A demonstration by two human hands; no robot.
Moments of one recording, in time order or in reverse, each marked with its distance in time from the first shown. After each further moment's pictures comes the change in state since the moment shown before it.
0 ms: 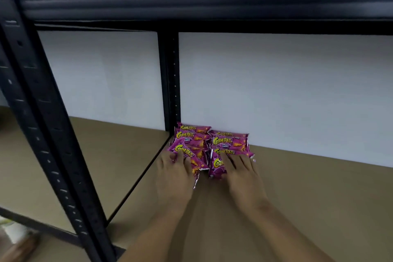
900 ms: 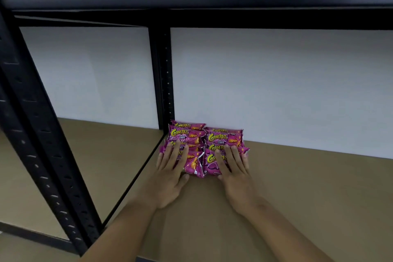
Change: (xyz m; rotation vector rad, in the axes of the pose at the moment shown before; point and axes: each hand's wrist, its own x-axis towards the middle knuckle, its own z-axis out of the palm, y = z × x) left_hand 0.022 -0.045 -0.012 0.105 -0.614 0.486; right_hand -0.012 -0.002 0.020 0.128 -0.094 0.004
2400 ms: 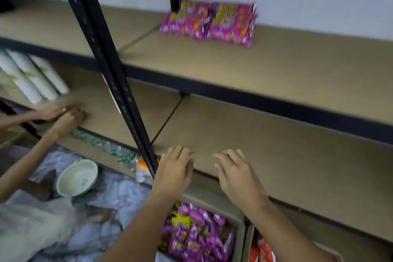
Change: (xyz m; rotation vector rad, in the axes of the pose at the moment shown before) left_hand -0.287 0.164 0.194 -0.081 0.251 -0.238; right_hand -0.331 -0.070 -0.035 0.344 -0.193 -0.059
